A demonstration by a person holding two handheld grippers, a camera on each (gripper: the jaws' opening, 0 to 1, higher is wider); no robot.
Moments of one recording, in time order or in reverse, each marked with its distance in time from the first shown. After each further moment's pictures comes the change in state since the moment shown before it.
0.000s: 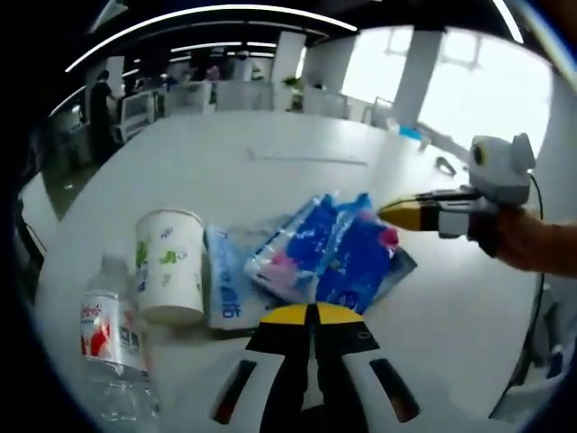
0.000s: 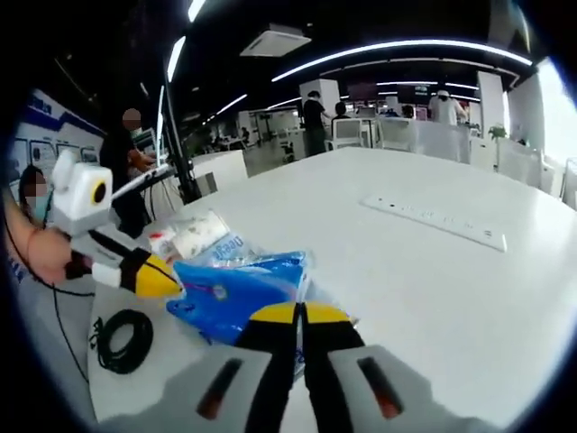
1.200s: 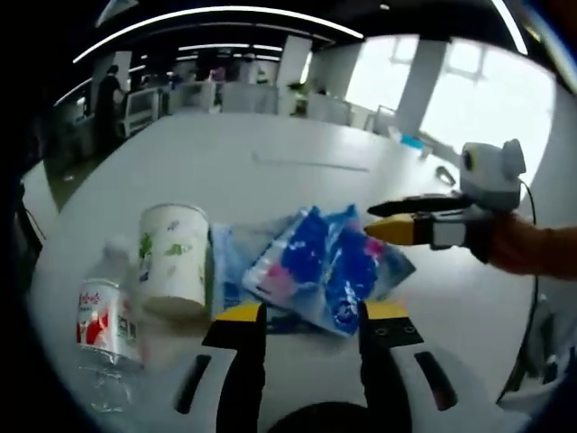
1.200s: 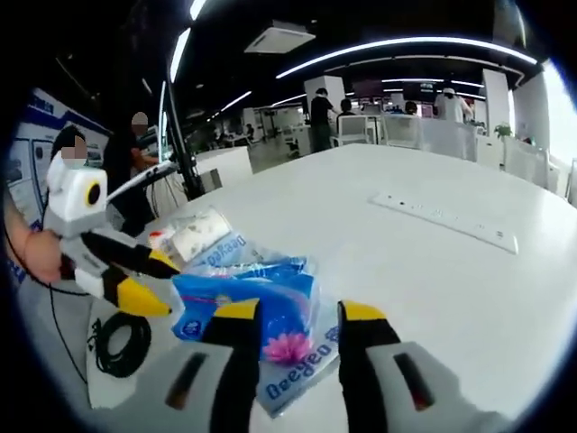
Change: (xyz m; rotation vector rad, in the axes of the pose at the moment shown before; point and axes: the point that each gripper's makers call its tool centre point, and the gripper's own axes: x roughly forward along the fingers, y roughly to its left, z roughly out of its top) left arm 0.002 0.002 -0.007 -0.052 -0.016 -0.004; right arm 0.020 0.001 -0.004 -0.001 0.026 0.030
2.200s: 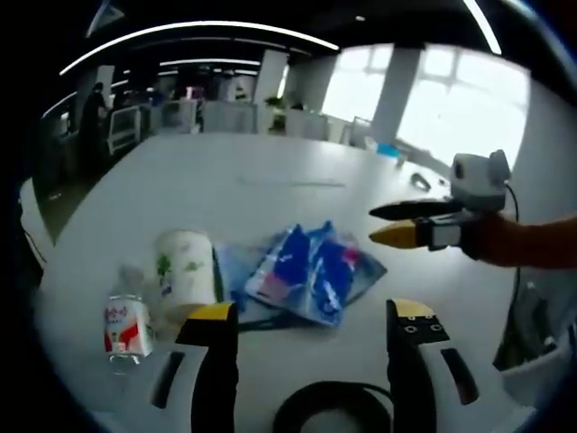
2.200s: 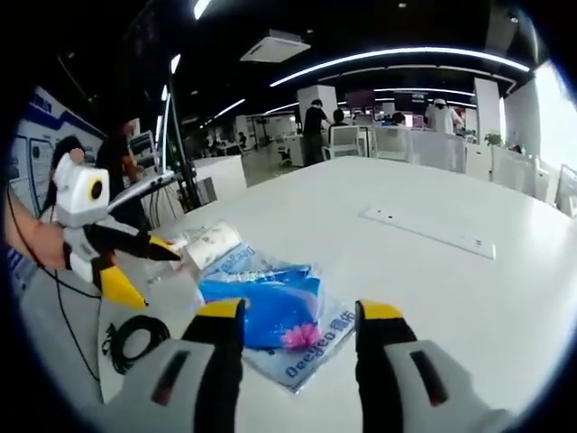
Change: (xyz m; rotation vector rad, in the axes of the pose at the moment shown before) left arm -0.040 -0.005 0.013 0.061 -0.060 -0.088; right arm -0.036 0.013 0.014 -0.010 -0.046 -0.048
